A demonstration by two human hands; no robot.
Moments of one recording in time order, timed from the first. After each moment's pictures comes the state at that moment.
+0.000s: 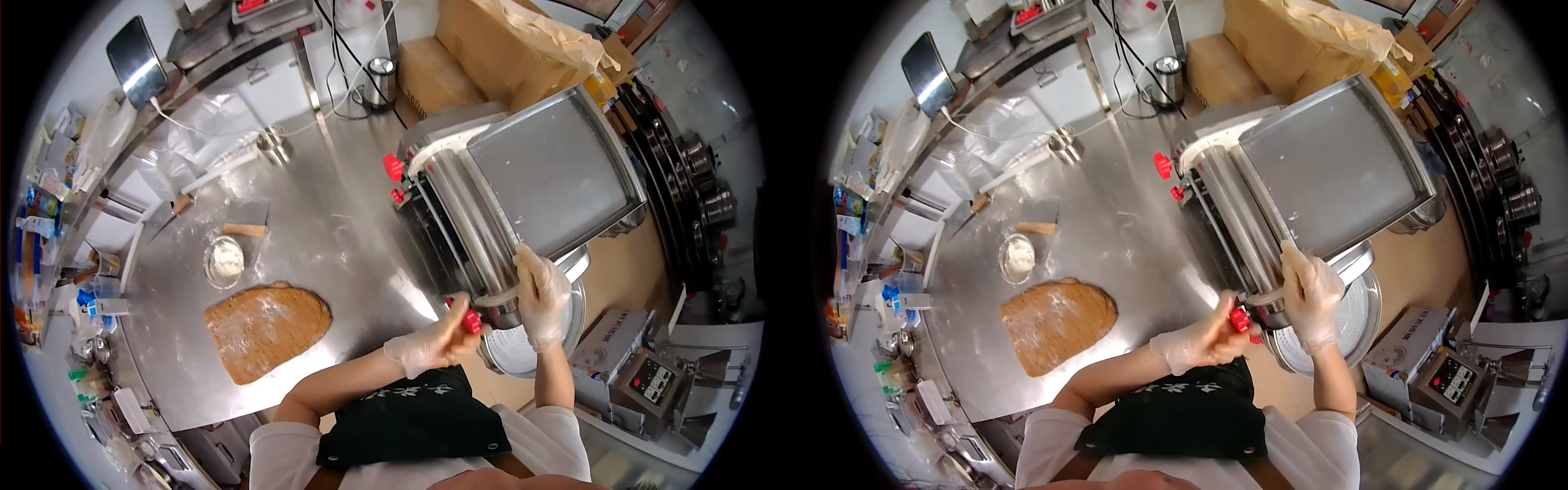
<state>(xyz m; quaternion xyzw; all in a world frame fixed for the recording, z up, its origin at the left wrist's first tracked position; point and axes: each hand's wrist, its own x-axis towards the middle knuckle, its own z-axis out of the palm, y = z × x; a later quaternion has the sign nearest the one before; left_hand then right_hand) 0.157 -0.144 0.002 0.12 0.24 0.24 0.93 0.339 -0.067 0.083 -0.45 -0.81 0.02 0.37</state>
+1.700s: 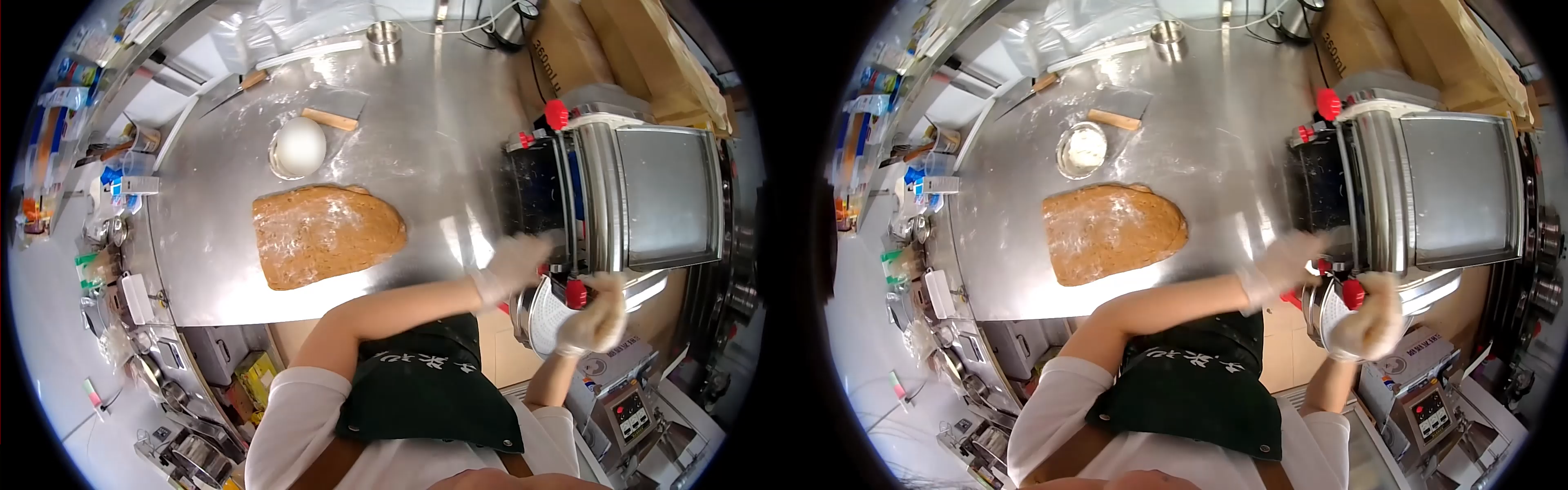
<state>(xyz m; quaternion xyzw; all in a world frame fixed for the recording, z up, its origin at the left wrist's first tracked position) 0.117 -0.126 -0.040 0.72 0.54 0.24 0.37 0.252 -0.125 0.054 -0.38 -0.75 0.03 0.54</state>
